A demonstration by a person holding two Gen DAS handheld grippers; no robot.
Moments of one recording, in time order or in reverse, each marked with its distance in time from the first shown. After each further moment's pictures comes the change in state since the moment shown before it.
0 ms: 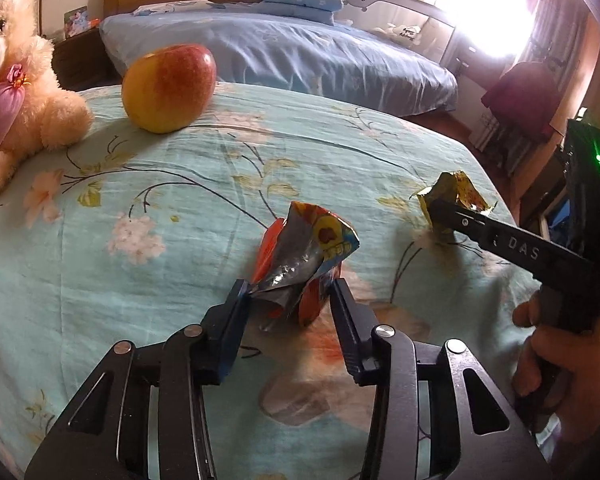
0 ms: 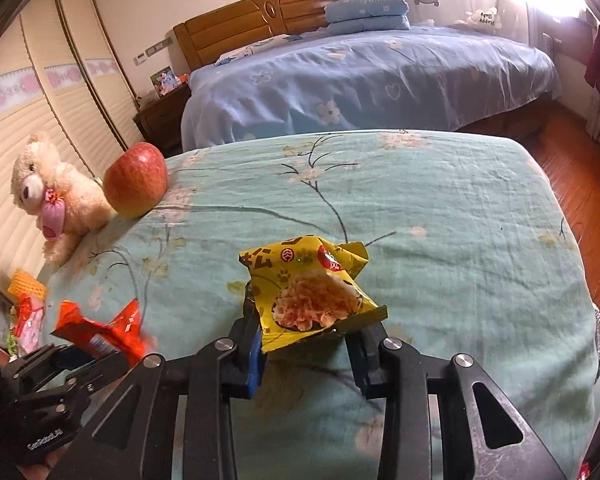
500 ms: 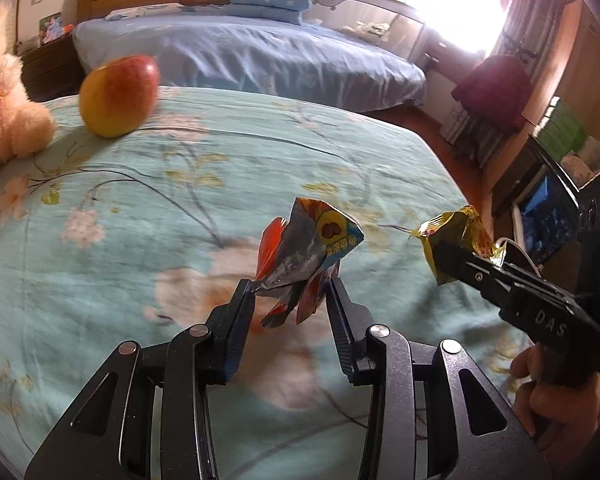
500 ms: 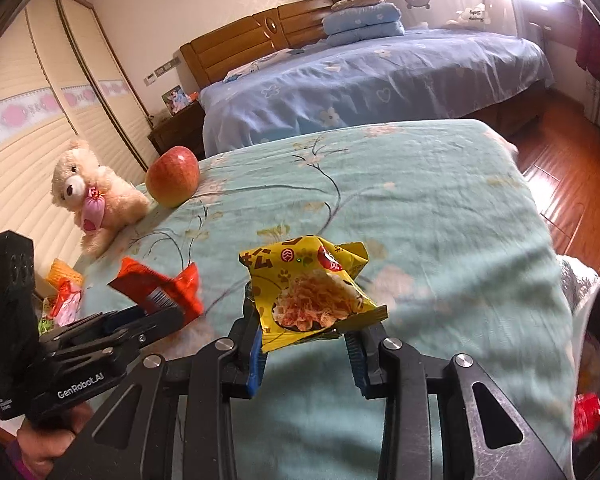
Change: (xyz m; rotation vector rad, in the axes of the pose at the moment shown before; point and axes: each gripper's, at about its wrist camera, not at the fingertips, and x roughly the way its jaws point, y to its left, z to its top) left arm -0.015 -0.046 -0.013 0.049 0.001 -0.098; right arm -0.066 -0.007 -0.045 0.053 -0.046 0.056
